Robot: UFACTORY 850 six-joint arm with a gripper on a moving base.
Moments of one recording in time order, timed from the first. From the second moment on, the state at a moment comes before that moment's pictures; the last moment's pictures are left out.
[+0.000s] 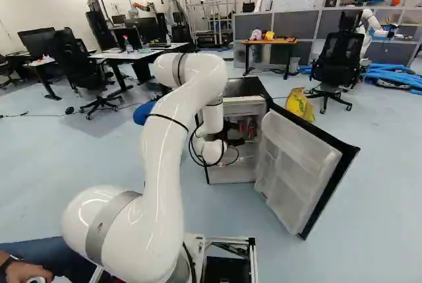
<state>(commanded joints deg) -13.2 -62.3 -57.8 2.1 69.5 0.0</state>
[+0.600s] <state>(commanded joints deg) -14.1 -68.7 -63.2 5.7 76.7 0.0</state>
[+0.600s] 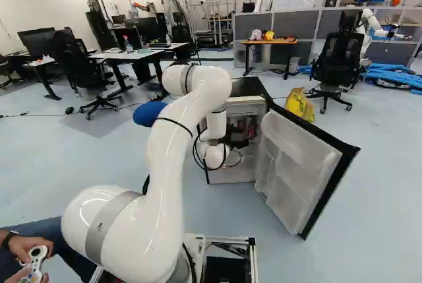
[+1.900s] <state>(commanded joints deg) -14.7 -79.3 -75.9 6.7 78.5 0.0</state>
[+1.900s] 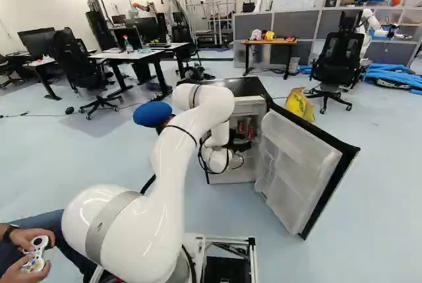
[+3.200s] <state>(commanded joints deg) -17.0 -85.7 -88.0 4.1 78.5 0.0</state>
